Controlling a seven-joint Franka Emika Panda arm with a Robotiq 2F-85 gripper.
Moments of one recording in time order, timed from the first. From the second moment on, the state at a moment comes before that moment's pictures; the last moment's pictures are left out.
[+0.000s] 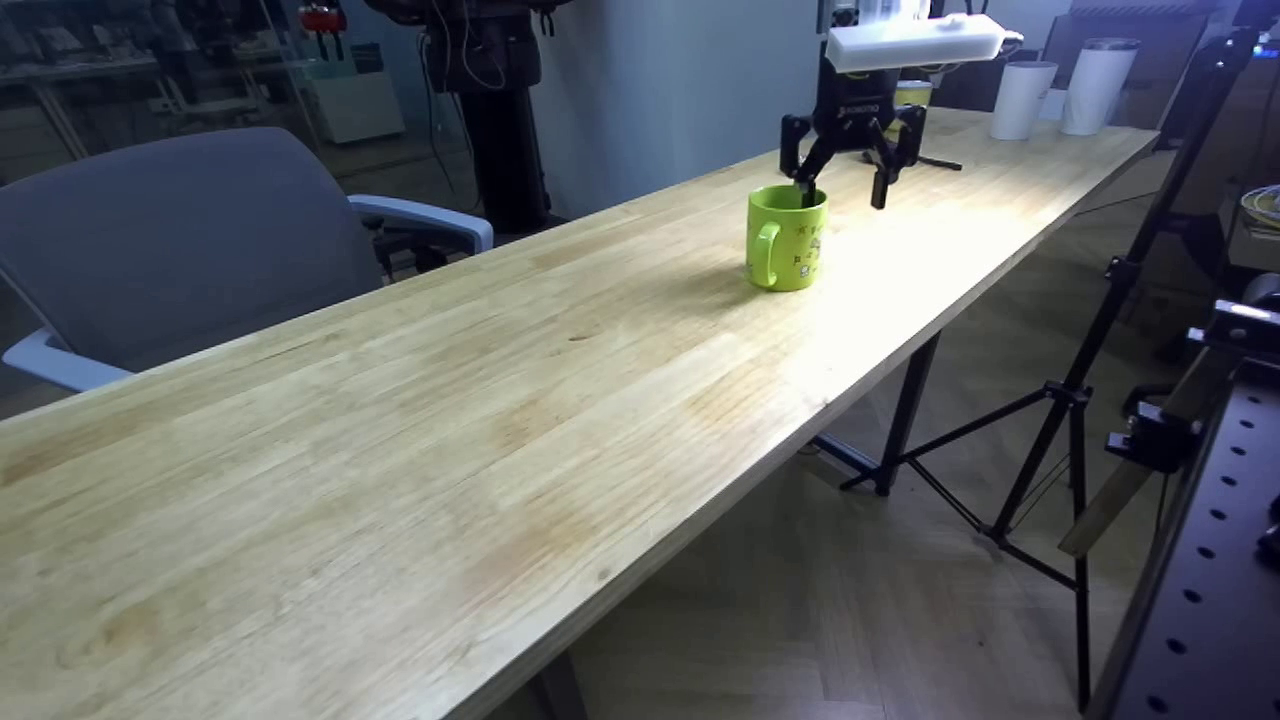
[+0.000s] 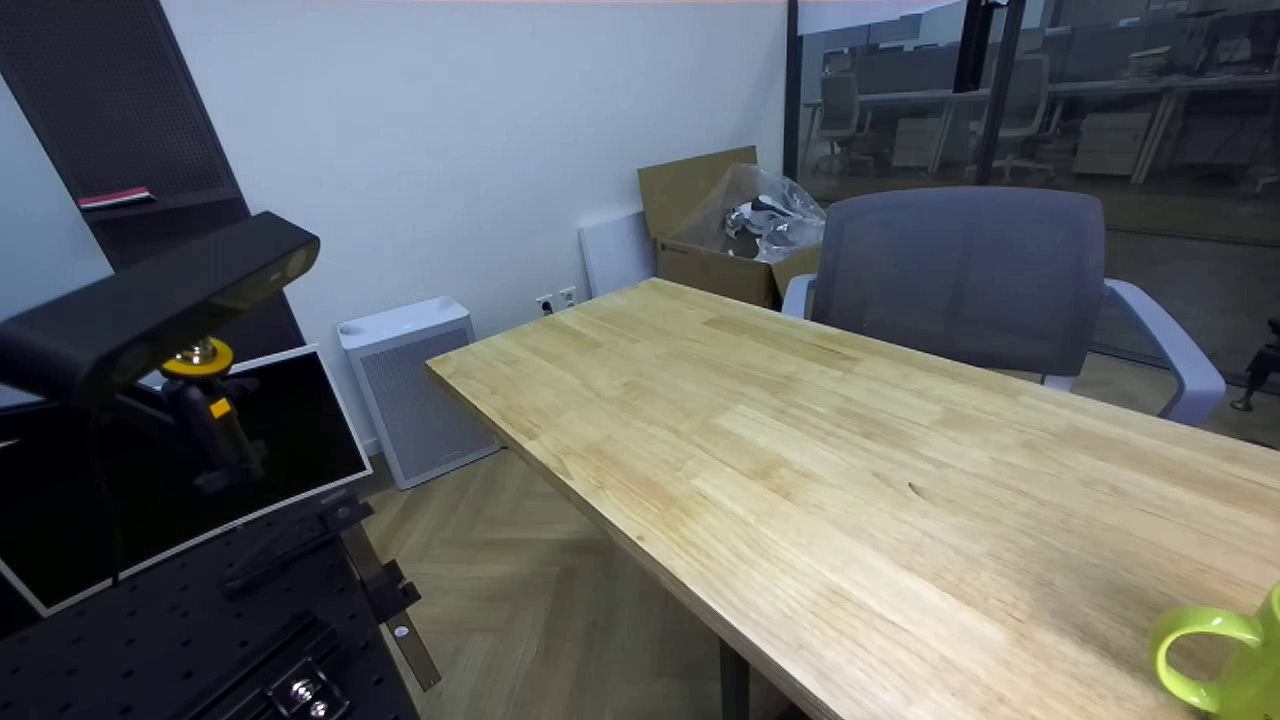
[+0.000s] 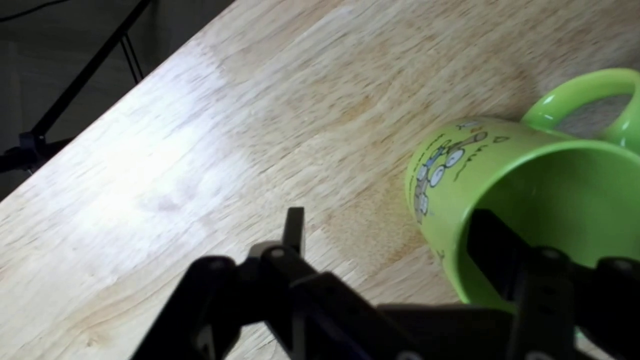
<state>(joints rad) -0.37 0.66 -0.22 -1.94 0.19 2.55 -0.05</state>
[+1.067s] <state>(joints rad) -0.38 0.66 -0.23 -1.94 0.19 2.58 -0.05</state>
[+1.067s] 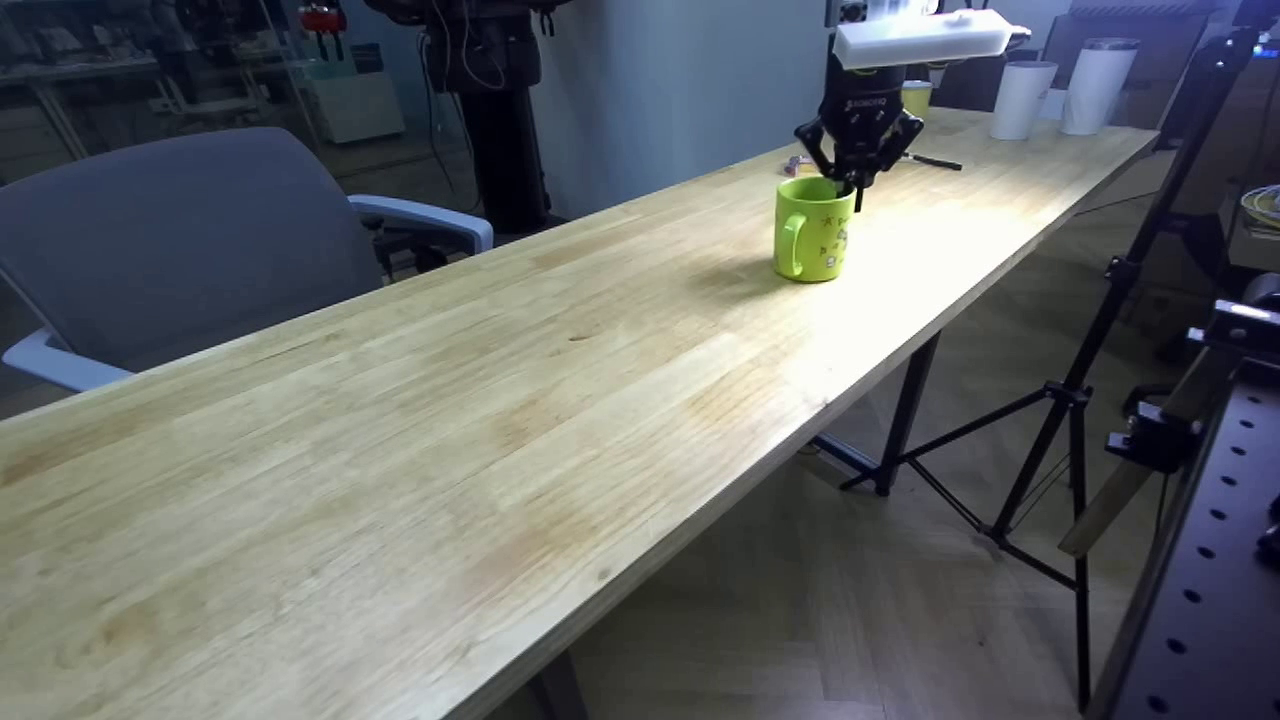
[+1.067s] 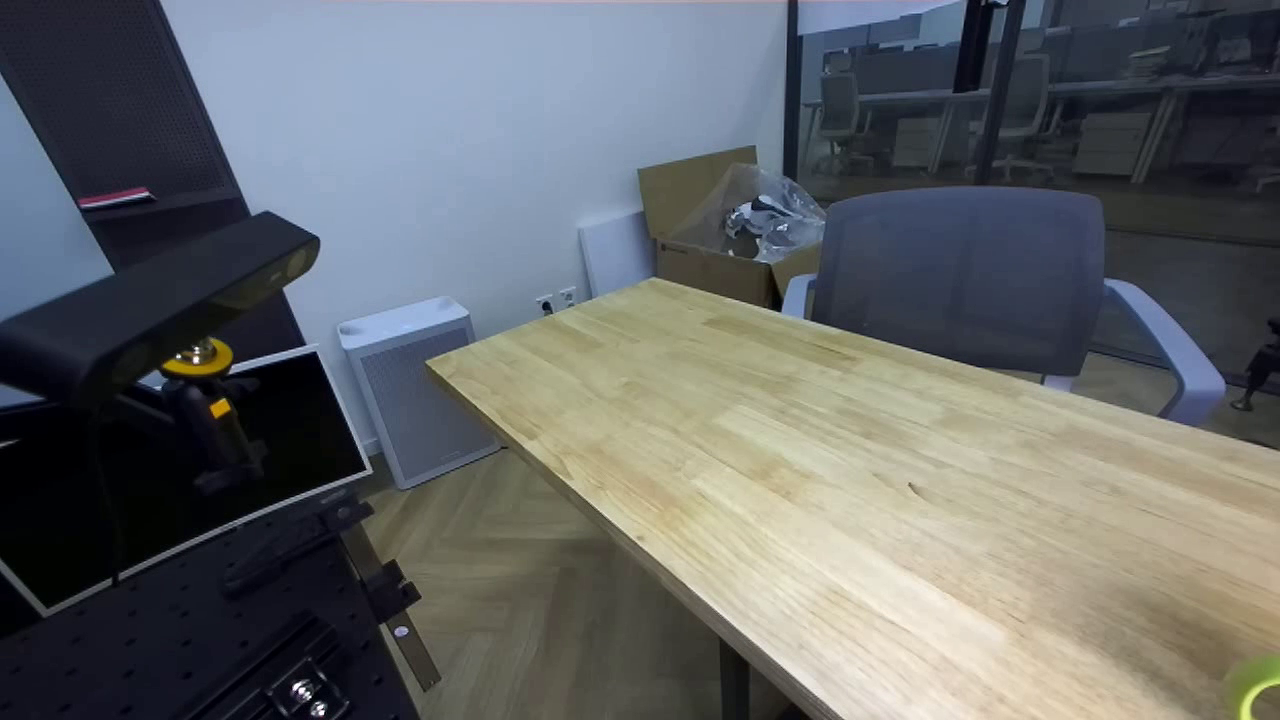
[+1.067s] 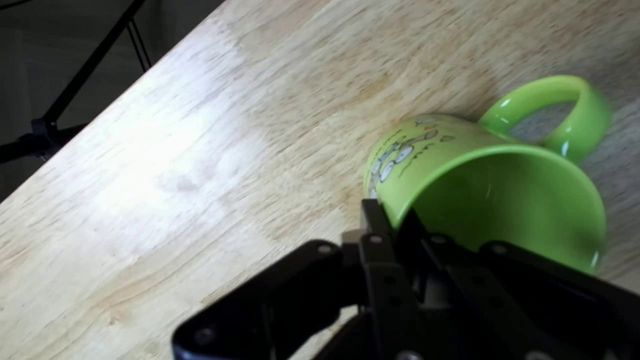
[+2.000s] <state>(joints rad) -0.37 0.51 -0.21 -1.94 0.19 2.55 -0.05</state>
